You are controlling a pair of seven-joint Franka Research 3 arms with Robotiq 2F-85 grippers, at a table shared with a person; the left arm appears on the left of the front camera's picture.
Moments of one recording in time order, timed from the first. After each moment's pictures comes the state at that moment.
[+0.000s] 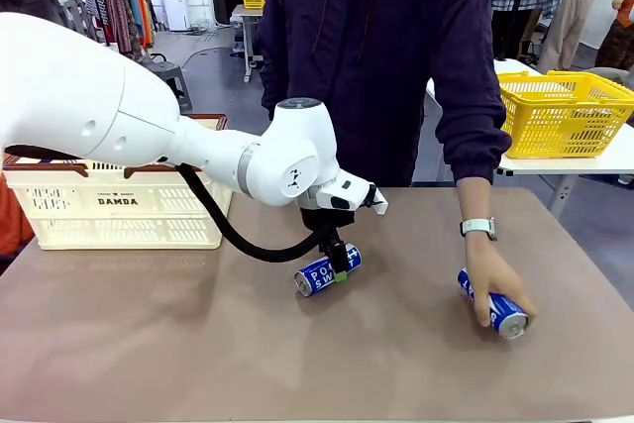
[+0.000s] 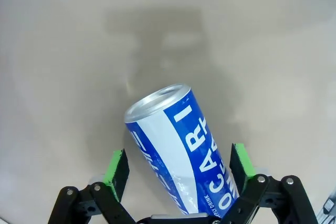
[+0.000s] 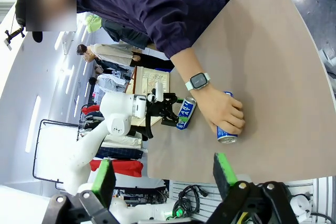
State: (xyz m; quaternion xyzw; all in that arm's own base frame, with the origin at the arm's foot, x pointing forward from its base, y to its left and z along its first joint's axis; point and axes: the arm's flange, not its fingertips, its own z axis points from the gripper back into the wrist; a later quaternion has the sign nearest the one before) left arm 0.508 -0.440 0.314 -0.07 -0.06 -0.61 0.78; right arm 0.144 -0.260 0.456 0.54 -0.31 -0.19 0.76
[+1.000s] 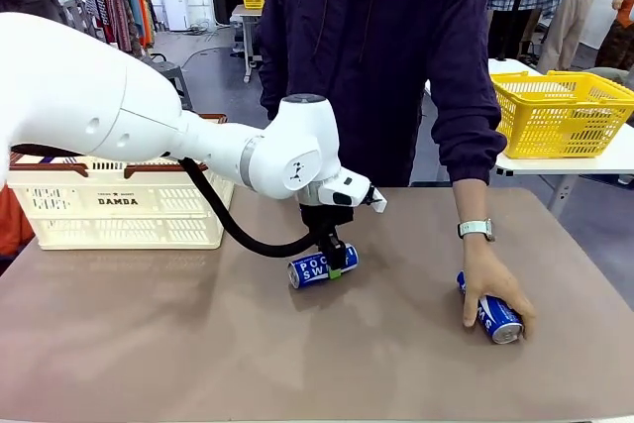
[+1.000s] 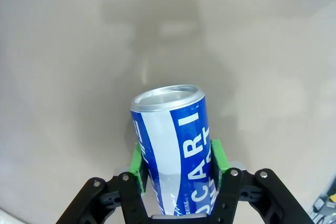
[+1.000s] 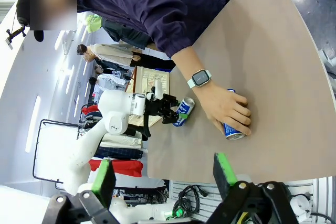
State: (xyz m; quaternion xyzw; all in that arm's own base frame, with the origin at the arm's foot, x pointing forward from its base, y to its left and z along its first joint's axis) left arm 0.511 -0.437 0.325 -0.07 -0.04 -0.59 0.81; right arm 0.144 -0.260 0.456 0.54 -0.31 -0.18 0.76
